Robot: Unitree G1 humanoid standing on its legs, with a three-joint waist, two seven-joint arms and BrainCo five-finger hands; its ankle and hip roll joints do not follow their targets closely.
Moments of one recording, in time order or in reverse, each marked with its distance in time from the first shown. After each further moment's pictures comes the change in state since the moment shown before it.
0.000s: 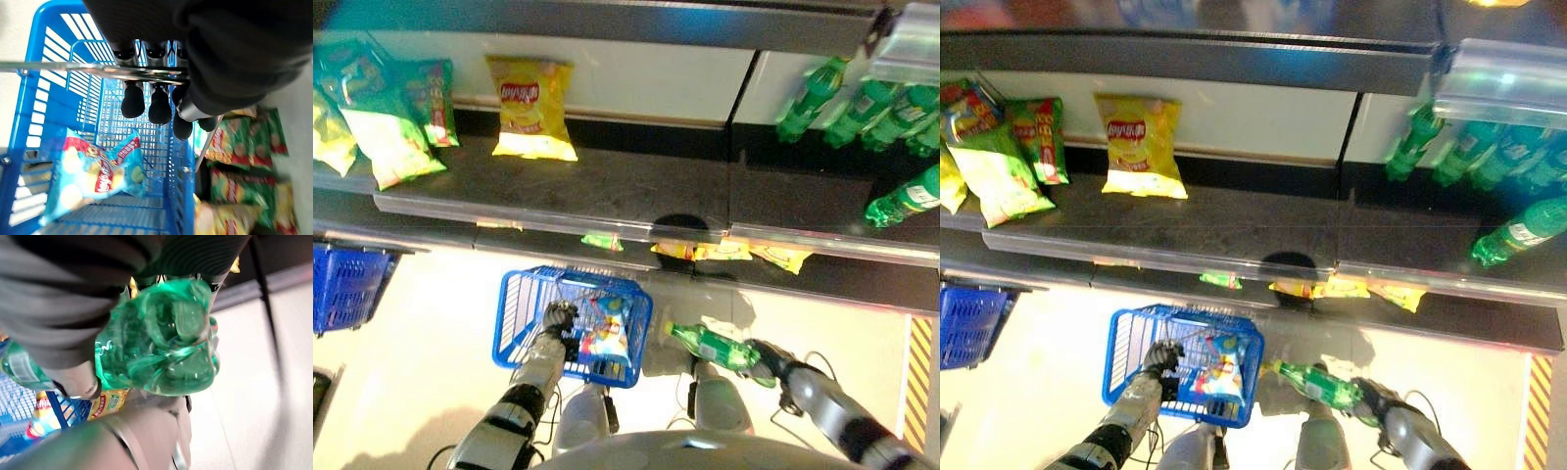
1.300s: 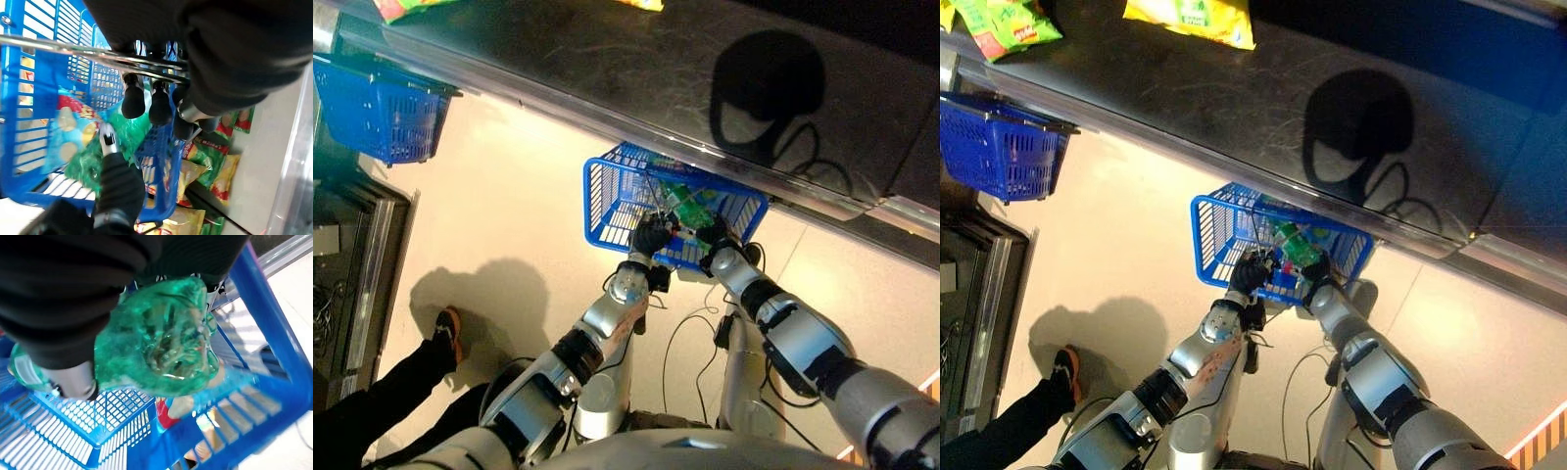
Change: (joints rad) left arm -0.151 -0.088 -0.339 -0.488 -0.258 -0.031 0.104; right arm -0.615 0.277 -0.073 0.373 0.527 0.010 -0.394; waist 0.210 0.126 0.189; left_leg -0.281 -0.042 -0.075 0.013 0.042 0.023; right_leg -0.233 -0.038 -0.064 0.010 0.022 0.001
